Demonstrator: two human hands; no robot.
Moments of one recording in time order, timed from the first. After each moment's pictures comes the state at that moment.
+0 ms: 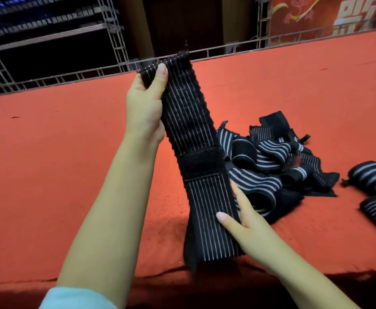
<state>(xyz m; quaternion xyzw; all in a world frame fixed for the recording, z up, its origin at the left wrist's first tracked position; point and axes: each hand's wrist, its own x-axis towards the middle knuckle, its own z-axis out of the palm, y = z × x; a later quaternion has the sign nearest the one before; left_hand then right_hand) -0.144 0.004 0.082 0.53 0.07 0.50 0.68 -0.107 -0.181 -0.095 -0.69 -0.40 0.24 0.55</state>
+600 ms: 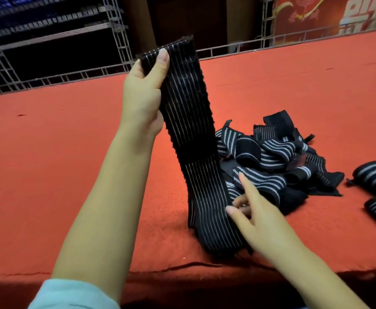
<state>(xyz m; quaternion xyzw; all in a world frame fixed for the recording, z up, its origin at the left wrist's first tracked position) -0.159 0.001 0.097 0.55 0.03 0.50 0.67 -0.108 -0.189 -0.079 -0.80 -0.42 0.07 0.43</state>
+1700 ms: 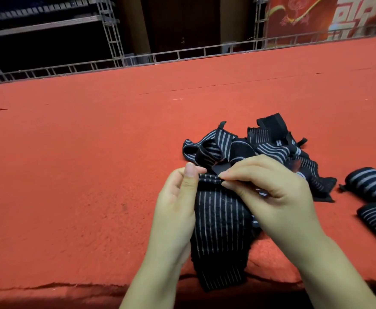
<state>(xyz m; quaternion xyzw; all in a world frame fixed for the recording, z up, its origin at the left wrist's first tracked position) -0.204 -0.090 -0.019 0.58 0.15 0.38 0.71 -0.101 -0.188 -0.016 -0.60 -0.54 -0.16 0.57</state>
